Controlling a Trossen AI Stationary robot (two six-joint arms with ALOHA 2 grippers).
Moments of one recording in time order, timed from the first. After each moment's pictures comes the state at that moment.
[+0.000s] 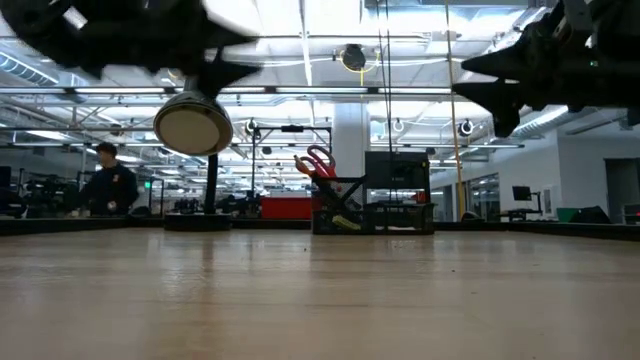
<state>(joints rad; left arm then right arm) 0.11 1.12 0.44 0.68 0.08 -0.12 -0.03 0.75 0.02 0.84 0.05 0.35</state>
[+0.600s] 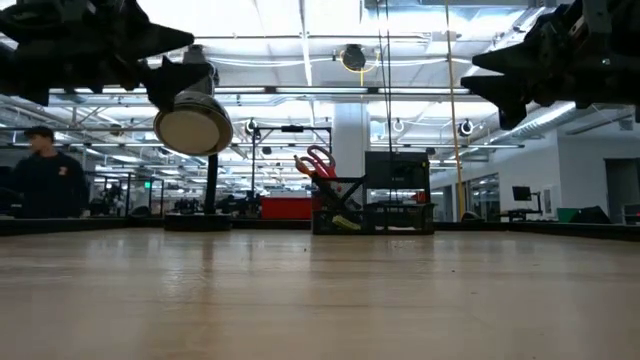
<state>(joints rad) 0.08 0.80 0.12 0.78 0.15 -0.14 -0.03 0.57 0.02 0.67 0.02 0.26</state>
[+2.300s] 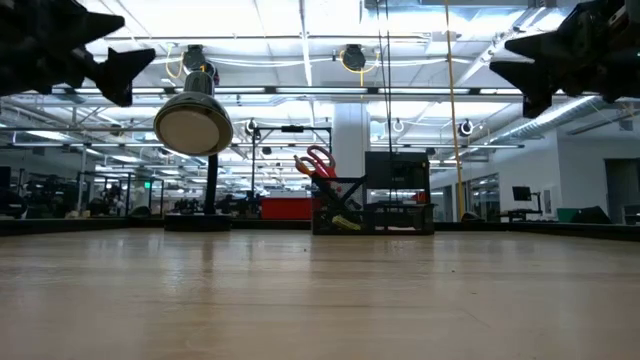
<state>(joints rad) 0.07 0.04 0.01 0.23 0.19 -0.11 -0.03 0.00 0.02 0.18 0.02 0.20</state>
